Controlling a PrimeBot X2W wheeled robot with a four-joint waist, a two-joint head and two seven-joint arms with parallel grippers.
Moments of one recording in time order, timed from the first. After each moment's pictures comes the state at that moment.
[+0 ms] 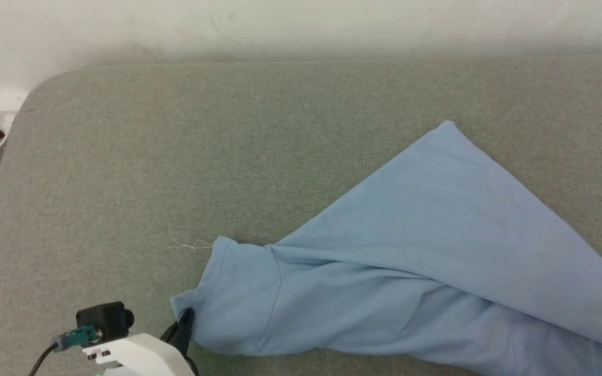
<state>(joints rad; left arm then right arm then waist) 0.17 0.27 -0.18 -0.21 -0.67 0.25 0.35 -0.04 -0.05 -0.72 0.20 0.07 0.13 0.60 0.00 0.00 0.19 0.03</state>
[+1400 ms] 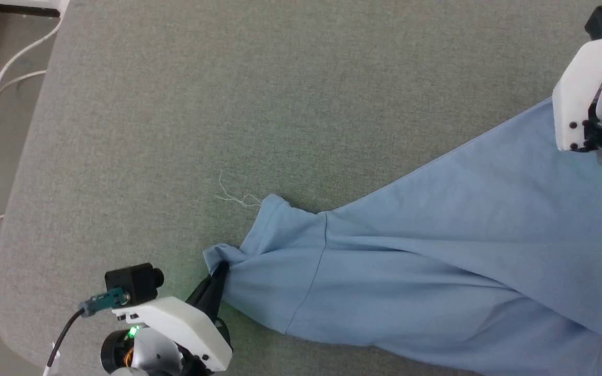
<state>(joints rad) 0.02 0.21 -0.24 -0.12 -0.69 0.18 0.27 -0.90 -0.27 0.00 0.64 0.06 0.13 0.87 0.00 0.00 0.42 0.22</state>
